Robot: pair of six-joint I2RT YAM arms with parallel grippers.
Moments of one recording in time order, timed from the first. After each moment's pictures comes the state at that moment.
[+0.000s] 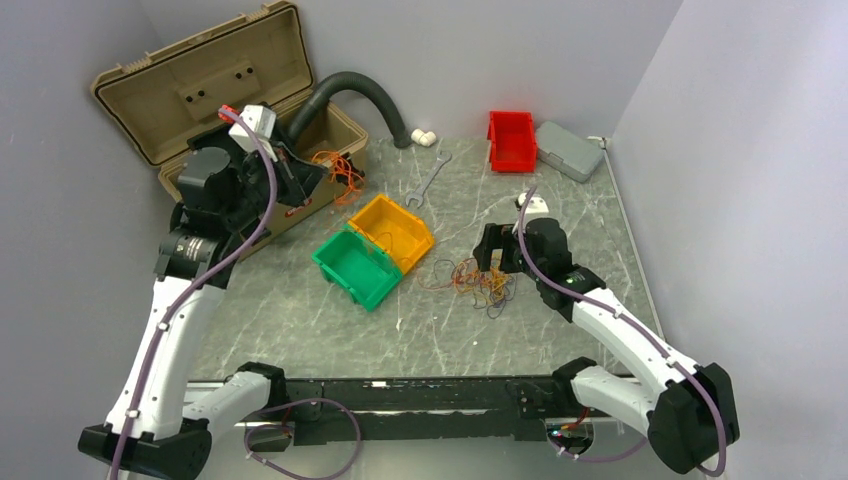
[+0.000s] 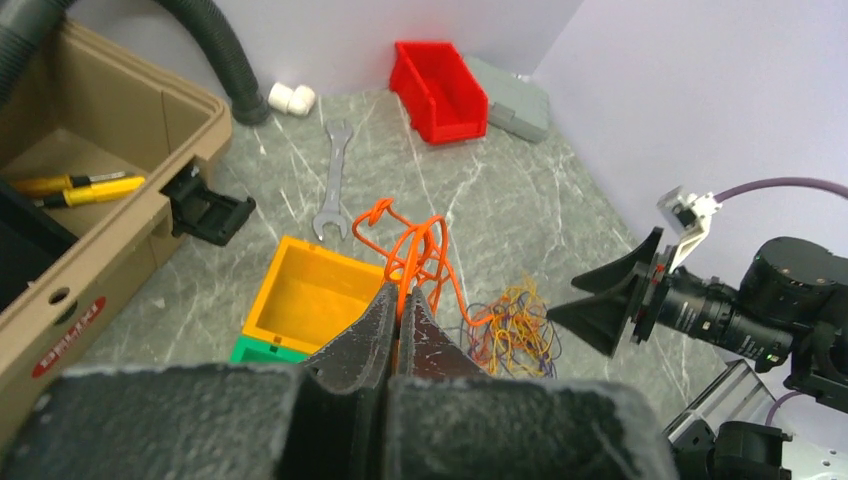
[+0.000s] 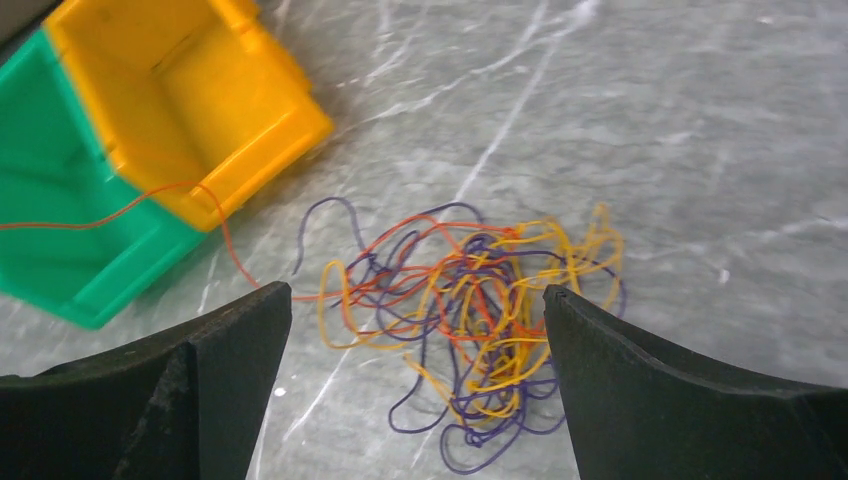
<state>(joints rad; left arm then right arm) -0.21 0.99 1.32 -0.43 0.37 -0.33 0.44 1.00 0.63 -0.14 -0.02 0.32</state>
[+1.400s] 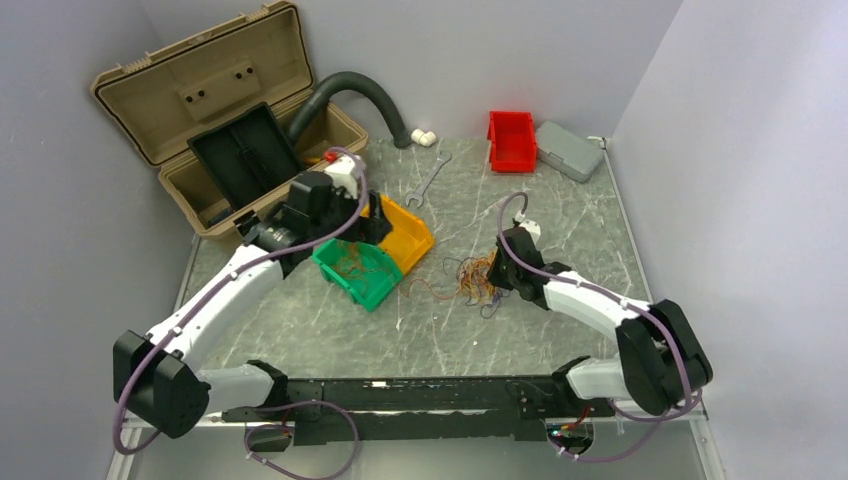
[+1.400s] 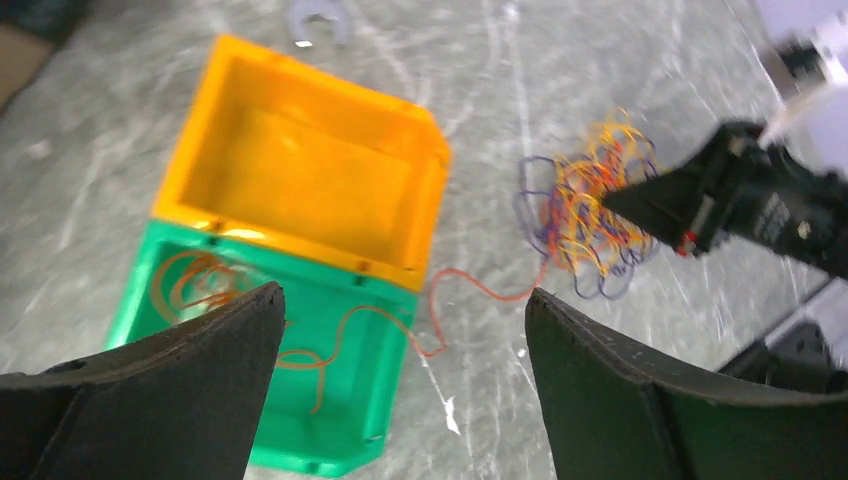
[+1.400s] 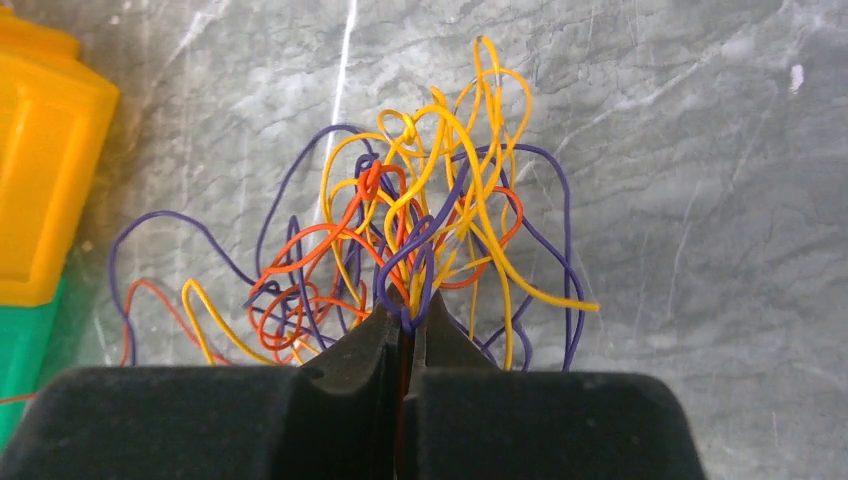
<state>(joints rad) -0.44 1.21 1.04 -0.36 0.16 -0.31 0.48 1.33 0.59 -0.11 0.18 0.67</state>
